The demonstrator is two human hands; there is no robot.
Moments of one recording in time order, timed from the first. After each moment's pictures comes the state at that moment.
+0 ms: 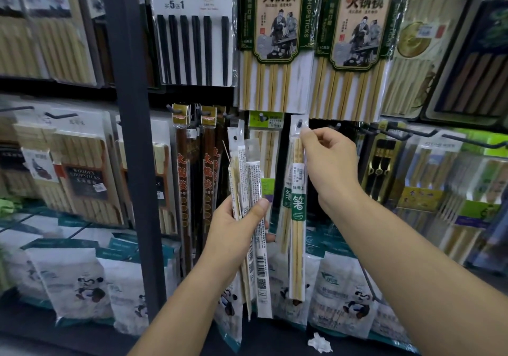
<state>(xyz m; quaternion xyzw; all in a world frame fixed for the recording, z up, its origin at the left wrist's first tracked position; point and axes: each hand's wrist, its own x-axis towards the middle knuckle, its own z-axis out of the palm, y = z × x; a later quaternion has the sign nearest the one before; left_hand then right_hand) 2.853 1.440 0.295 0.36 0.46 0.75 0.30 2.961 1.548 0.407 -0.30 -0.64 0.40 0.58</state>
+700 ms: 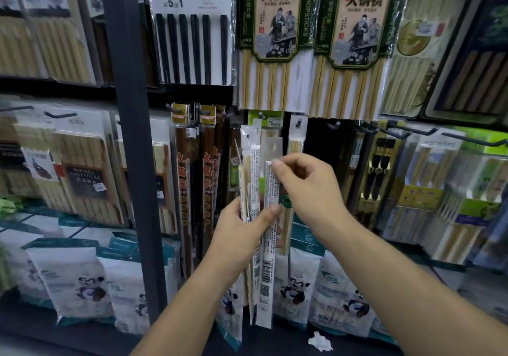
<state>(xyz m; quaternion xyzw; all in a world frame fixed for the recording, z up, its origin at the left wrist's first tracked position) 2.862 1.436 0.300 0.44 0.45 0.72 0.29 2.965 1.519 0.375 -0.23 -0.74 0.39 0.49</state>
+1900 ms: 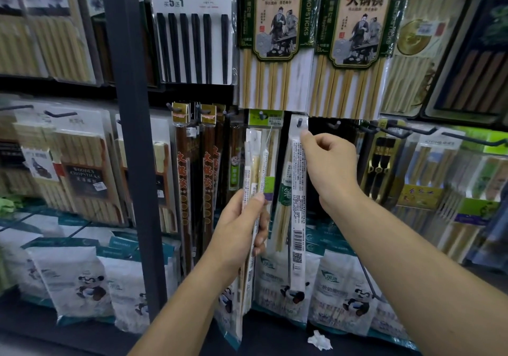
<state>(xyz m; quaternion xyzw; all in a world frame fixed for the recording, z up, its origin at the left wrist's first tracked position) 2.859 1.432 0.303 0.42 0.43 0.71 0.36 2.963 1.553 0.400 -0.32 -0.67 0.37 0.57</state>
